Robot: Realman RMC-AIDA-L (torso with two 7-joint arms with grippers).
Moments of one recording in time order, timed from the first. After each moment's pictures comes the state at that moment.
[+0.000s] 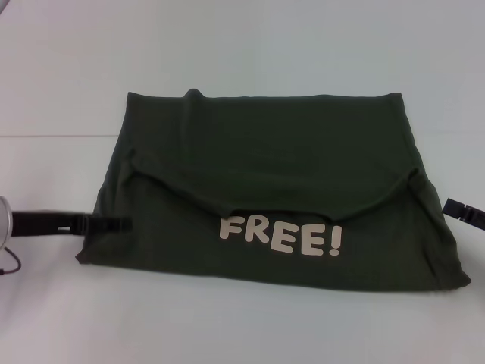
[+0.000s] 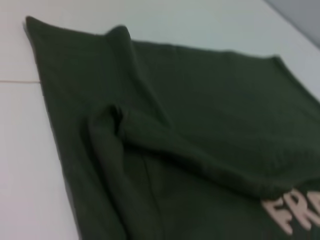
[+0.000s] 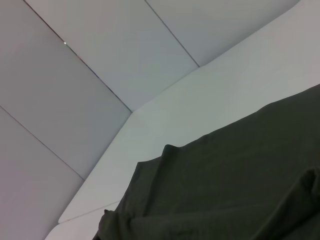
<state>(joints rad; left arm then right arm) -0.64 -2.04 0.57 0.74 2.39 1.26 -2.05 0.38 2.01 -0.45 -0.57 -1.88 -1.41 1.79</state>
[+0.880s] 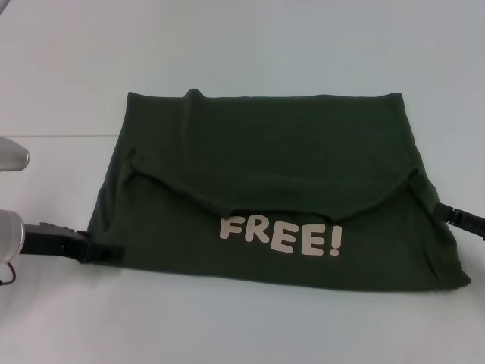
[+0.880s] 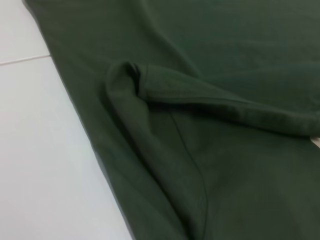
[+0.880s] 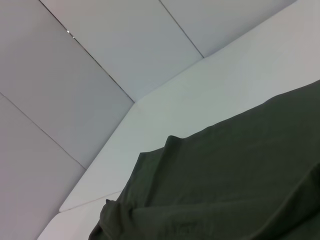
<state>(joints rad) -0.65 -2.06 0.68 0.73 2.54 1.12 -1.99 0.40 2.01 -0.45 -0.56 -1.91 -1.40 1.78</state>
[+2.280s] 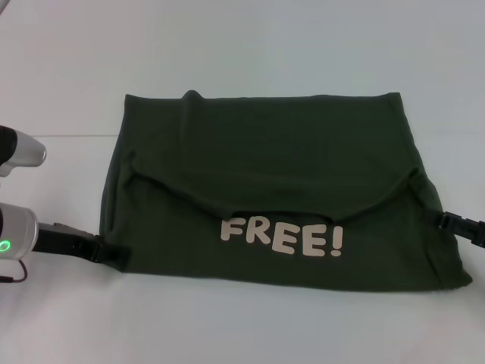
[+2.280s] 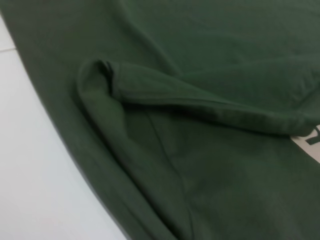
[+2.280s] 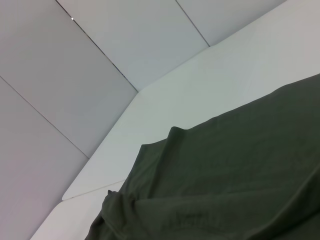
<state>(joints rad) -0.69 -2.06 0.69 0.71 2.57 1.16 -2.03 0.41 2.02 -0.49 -0.56 -1.91 -1.38 1.78</state>
